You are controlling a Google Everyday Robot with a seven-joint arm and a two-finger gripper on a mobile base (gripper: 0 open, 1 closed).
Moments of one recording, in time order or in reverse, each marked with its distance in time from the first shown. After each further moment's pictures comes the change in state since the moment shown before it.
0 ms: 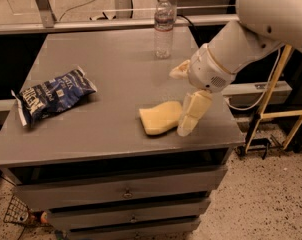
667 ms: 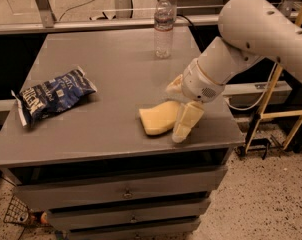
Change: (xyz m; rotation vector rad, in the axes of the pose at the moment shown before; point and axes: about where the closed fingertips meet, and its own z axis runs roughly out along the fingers) arm 0.021 -0.001 0.041 -0.066 0.036 0.023
